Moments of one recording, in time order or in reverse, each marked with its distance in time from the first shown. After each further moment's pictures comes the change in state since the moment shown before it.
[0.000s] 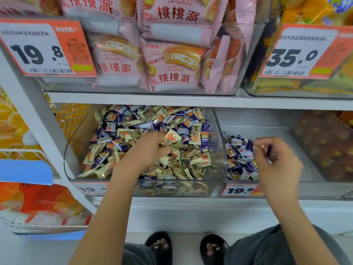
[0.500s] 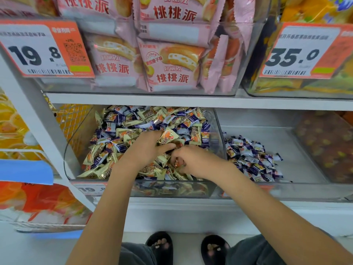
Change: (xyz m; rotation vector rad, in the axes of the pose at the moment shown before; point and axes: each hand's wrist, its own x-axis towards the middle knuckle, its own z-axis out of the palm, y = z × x) left_hand 0.005 -0.007 0.004 -0.027 0.106 0.080; right_hand 0.012 -0.050 0.108 -0.394 -1.172 -0.431
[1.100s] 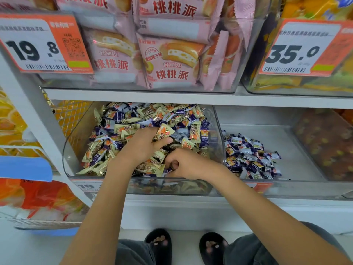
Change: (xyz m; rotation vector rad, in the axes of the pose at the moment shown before) left_hand -0.002 -0.003 -0.003 -0.051 0.021 0.009; right_hand 0.004 -0.010 0.012 0.252 -0.011 -0.081
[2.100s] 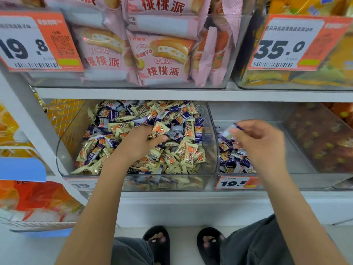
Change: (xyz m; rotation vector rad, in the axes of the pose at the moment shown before) left_hand -0.004 0.007 -0.002 0.040 -0.015 -0.034; right_hand -0.105 0.028 -0.050 0.685 1.124 0.301
